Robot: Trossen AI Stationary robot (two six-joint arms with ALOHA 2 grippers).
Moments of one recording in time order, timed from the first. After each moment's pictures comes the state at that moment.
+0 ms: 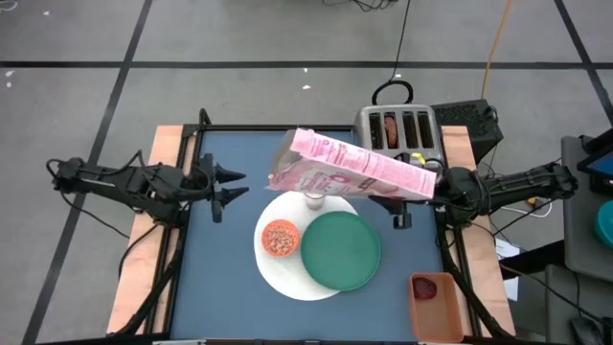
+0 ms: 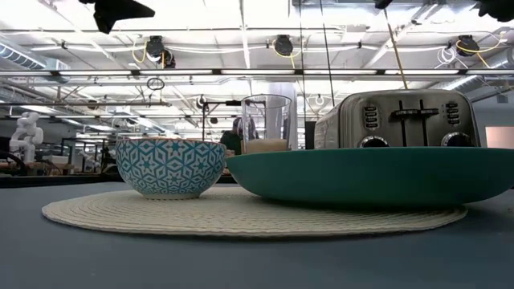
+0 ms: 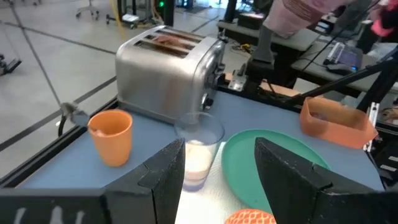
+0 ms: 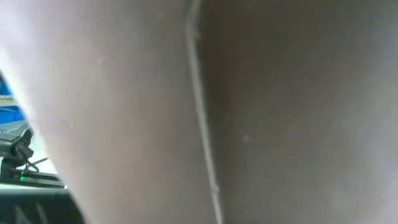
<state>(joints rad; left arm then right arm) -0.19 0.68 0.73 -0.30 -0.40 -0.26 0.12 0.76 0.46 0.61 0.11 -0.18</state>
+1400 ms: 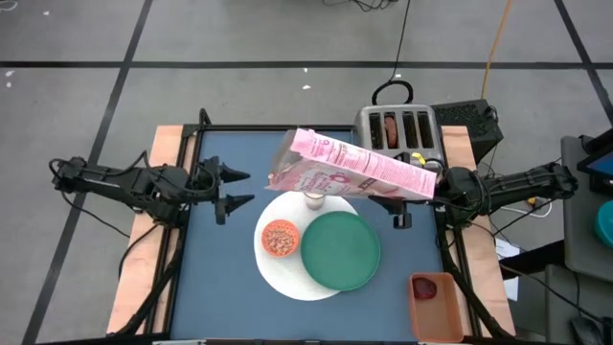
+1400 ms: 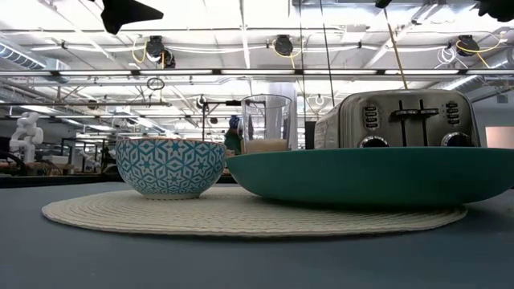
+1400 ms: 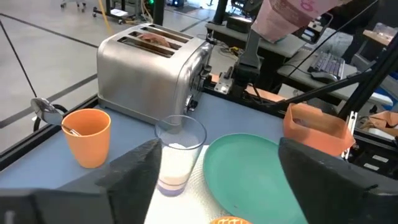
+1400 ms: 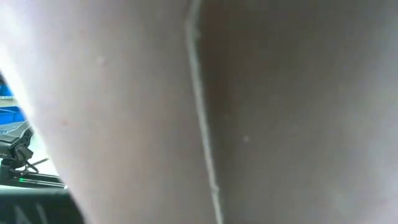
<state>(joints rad) -0.18 0.73 0.73 -0.24 -0.36 -0.32 0.12 0.76 0.46 0.61 0.11 -0.18</state>
